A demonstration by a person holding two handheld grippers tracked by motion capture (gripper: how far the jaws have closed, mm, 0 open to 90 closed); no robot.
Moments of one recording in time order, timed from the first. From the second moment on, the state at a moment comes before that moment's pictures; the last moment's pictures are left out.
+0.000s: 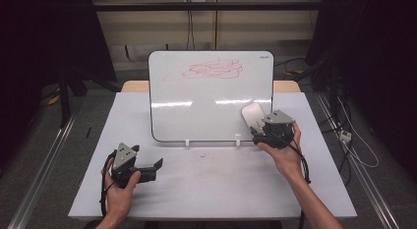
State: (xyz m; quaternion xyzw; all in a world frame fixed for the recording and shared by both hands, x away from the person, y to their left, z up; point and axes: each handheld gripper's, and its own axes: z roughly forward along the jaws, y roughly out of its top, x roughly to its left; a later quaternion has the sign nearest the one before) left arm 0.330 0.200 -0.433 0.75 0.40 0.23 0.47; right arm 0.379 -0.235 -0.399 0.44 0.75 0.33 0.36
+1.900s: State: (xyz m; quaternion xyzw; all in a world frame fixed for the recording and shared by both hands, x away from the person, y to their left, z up) left arm 0.326 0.206 -0.433 0.76 0.40 0.24 0.46; right arm 0.393 -0.232 -0.405 0.48 0.75 0.34 0.31
